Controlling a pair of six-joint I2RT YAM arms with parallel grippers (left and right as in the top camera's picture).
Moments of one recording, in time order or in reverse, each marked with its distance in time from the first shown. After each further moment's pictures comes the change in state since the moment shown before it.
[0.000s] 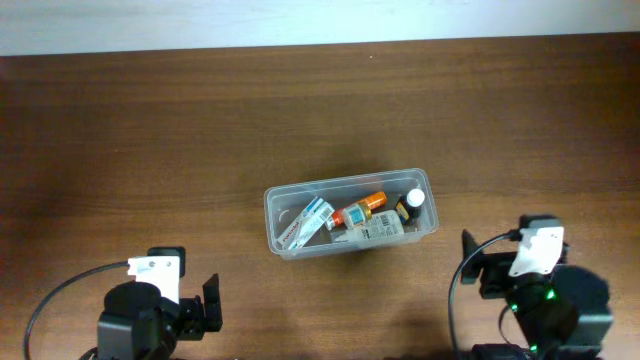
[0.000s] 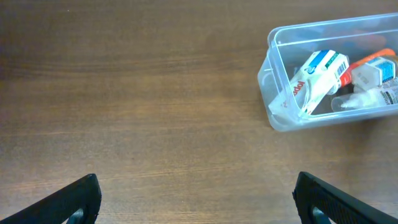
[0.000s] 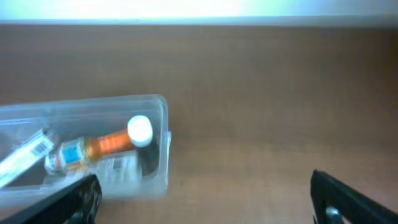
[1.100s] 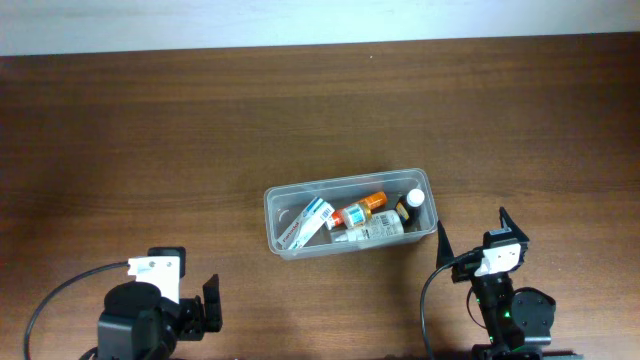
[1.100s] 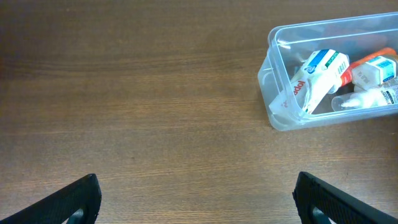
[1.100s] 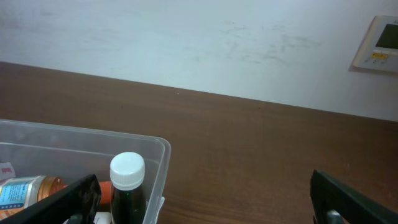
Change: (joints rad) left arm 0.000 0.000 -0.001 -0.001 0.000 0.000; right arm 0.000 -0.302 -0.623 0.692 -0.079 -0.072
